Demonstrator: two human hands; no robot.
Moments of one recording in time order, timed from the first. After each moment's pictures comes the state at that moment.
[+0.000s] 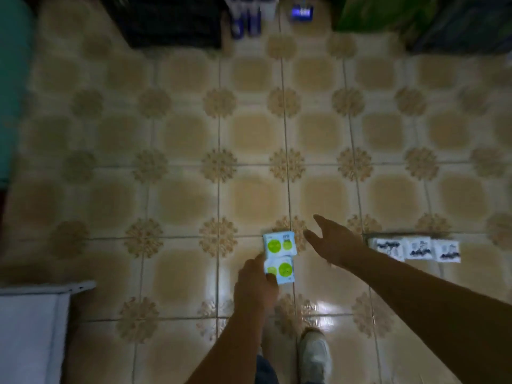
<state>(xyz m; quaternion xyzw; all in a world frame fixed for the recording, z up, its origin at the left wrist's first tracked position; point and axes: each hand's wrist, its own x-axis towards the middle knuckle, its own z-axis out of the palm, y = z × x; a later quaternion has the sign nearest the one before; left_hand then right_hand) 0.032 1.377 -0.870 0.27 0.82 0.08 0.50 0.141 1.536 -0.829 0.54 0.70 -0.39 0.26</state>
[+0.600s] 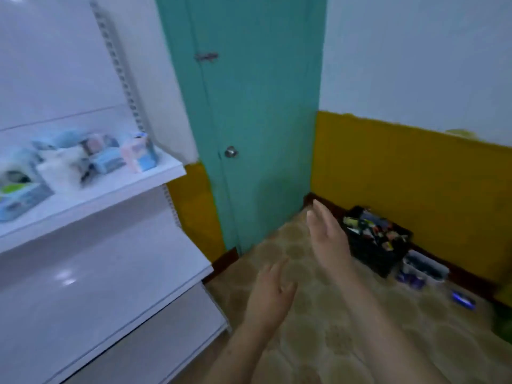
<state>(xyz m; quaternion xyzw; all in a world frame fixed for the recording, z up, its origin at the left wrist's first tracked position) -0.038 1.220 -0.244 0.18 0.90 0.39 0.02 -0.040 1.363 -0.161 0.11 0.82 -0.53 -0.18</state>
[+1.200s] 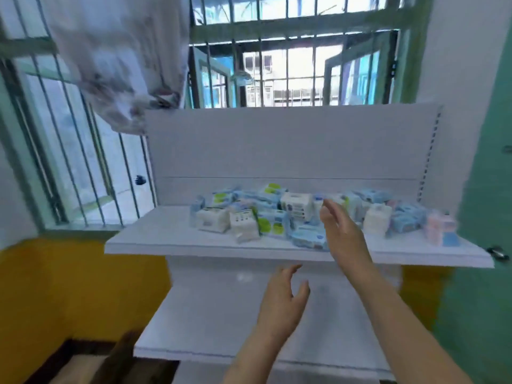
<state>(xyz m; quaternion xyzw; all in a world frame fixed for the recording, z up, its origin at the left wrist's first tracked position) 0.084 0.706 -0.095 -0.11 0.86 0.41 -0.28 0.000 0.814 0.019 -0.29 0.74 -0.59 -0.09</state>
